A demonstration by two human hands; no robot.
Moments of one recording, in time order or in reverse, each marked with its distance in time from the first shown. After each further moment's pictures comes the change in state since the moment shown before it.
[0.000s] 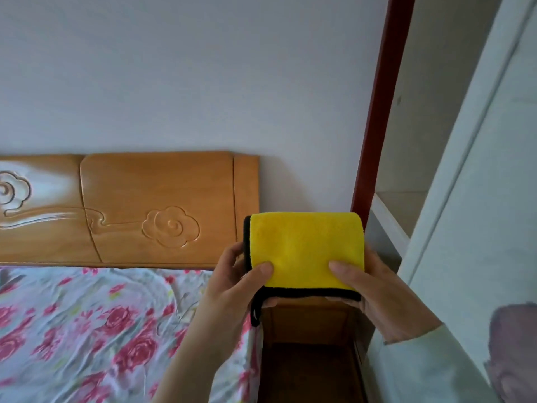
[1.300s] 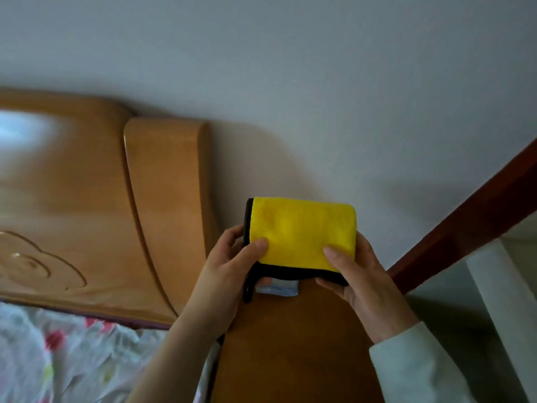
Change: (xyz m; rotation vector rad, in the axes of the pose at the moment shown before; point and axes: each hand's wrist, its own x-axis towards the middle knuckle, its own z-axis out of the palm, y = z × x) left_hand 0.649 -0.231 -0.063 -0.046 0.233 -0.340; right_hand 0.628 0.205 -0.190 0.117 0.134 0.280
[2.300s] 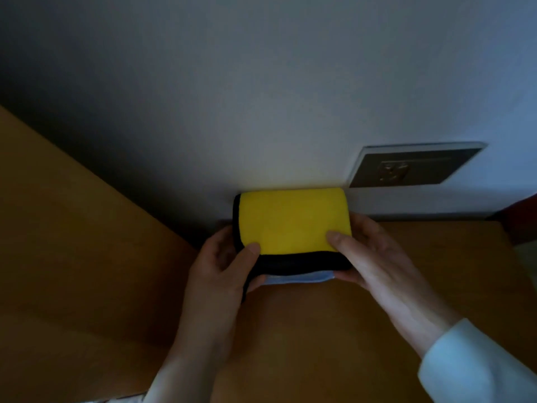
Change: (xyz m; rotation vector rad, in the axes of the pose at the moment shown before) left_hand 0.224 -0.306 -0.110 0.177 0.227 -0.089; right_hand 0.204 0.329 -0.073 -0.125 0.167 0.208
